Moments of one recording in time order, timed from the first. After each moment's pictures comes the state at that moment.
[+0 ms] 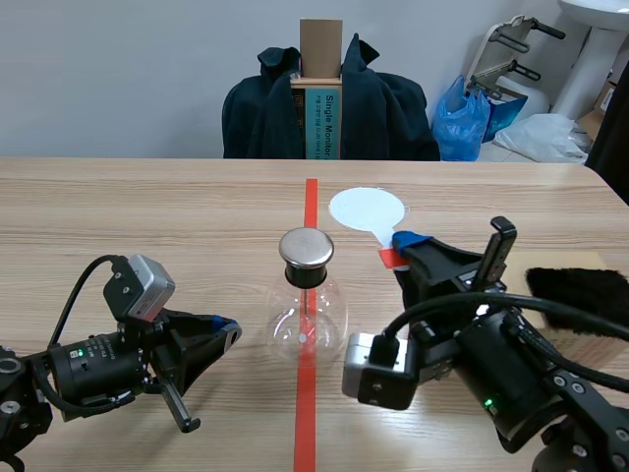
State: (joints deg) left arm 1.1 -25.3 23.7 60.4 -3.1 -36.6 -27.7; right arm -24.4 12.4 -10.3 91.4 -83.3 -25.7 19.3
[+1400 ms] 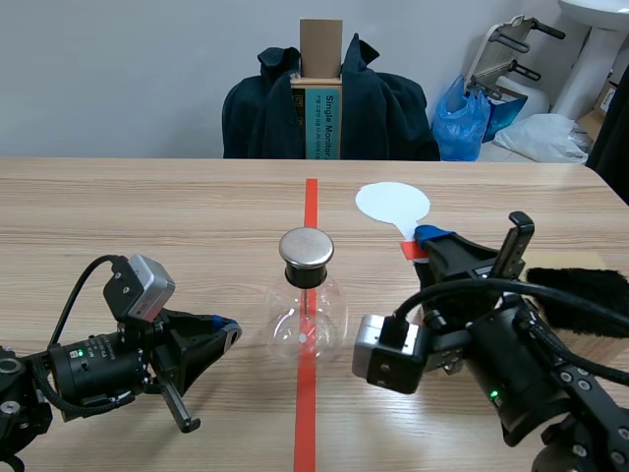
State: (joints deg) left arm 1.1 -25.3 23.7 60.4 -3.1 -36.6 -27.7; right arm -24.4 12.4 -10.3 91.4 -83.3 -25.7 10.9
